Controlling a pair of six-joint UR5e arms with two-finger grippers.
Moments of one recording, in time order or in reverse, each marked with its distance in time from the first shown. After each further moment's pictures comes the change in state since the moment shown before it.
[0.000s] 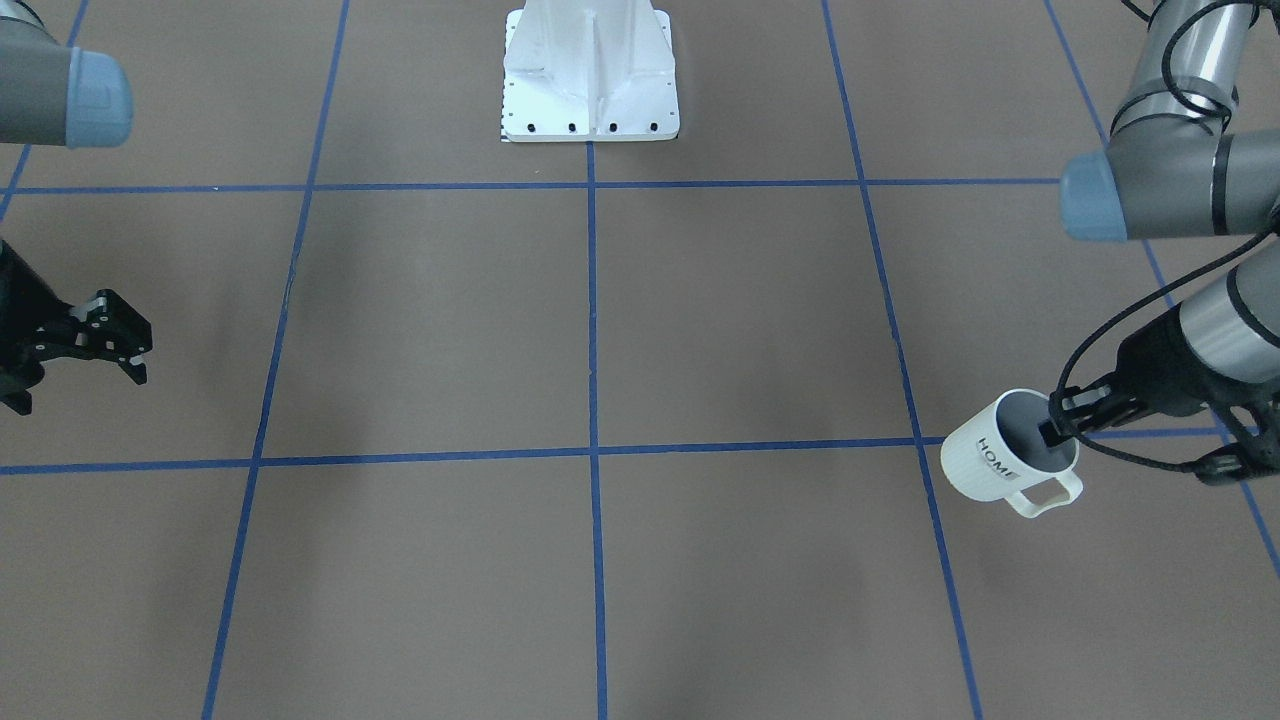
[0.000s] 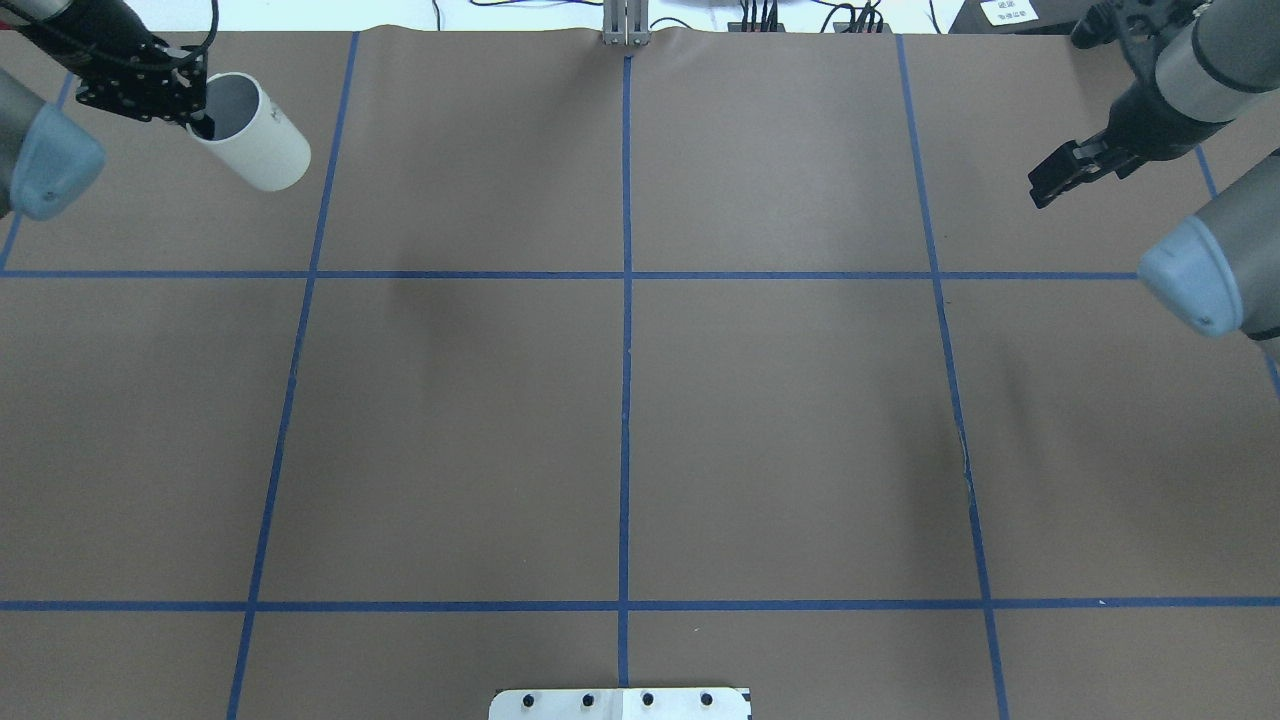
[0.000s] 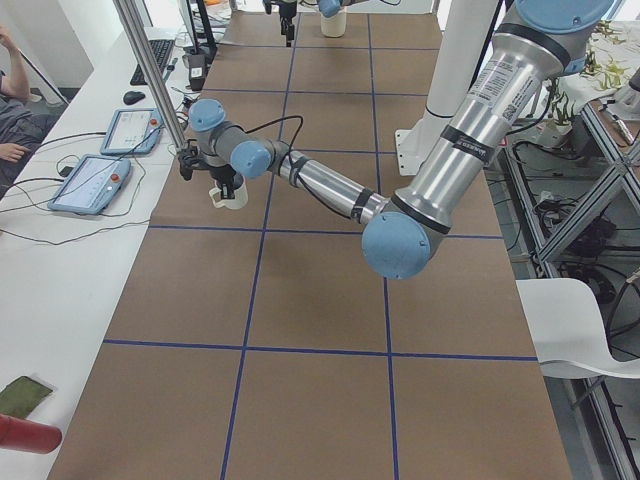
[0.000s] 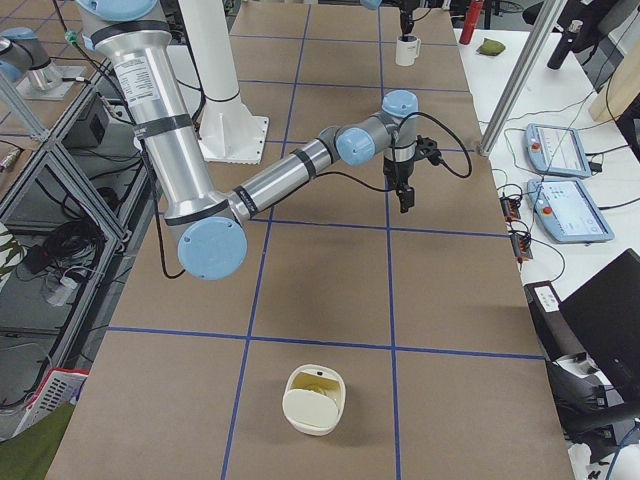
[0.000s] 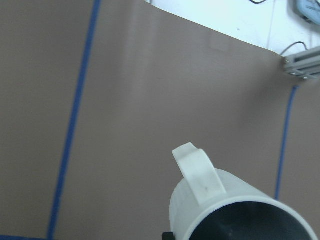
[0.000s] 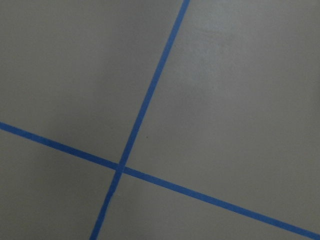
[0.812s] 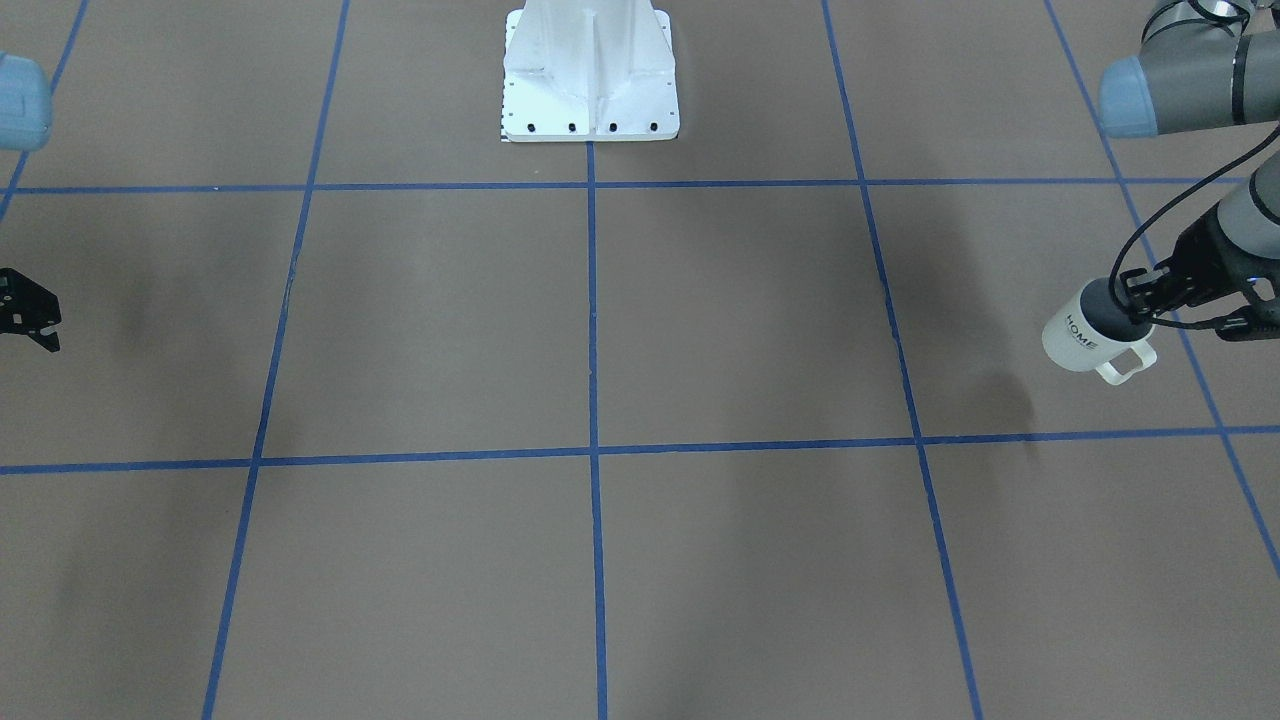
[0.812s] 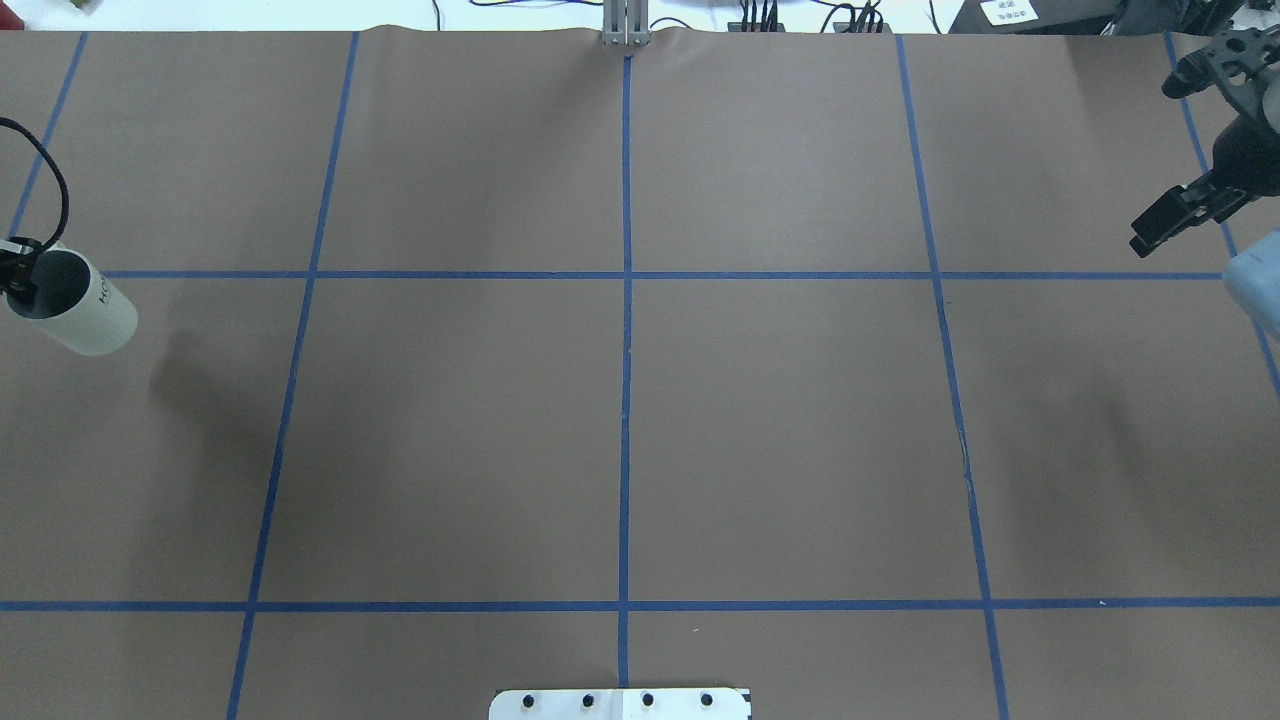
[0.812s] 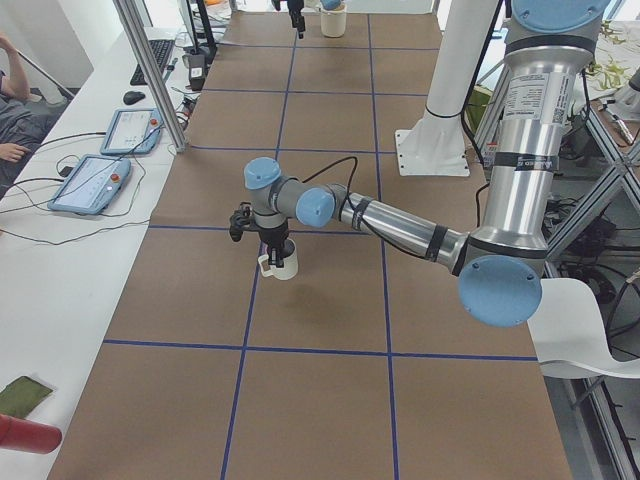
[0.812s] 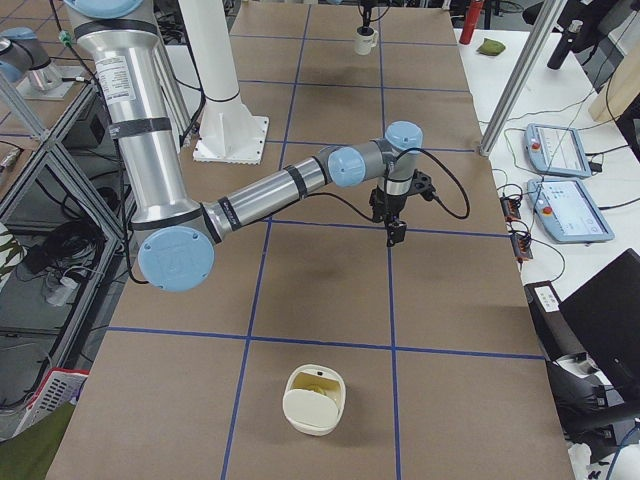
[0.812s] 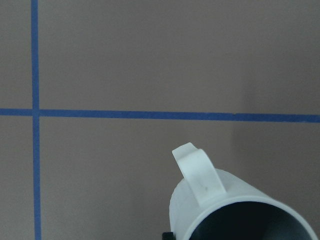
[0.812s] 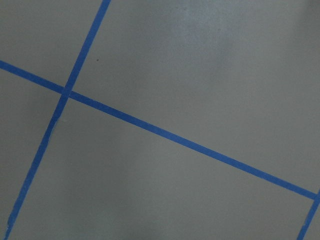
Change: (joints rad) left arm 0.022 0.387 -0.196 -0.002 0.101 0.212; right arm 0.063 -0.116 -0.002 -0.076 0.056 -0.216
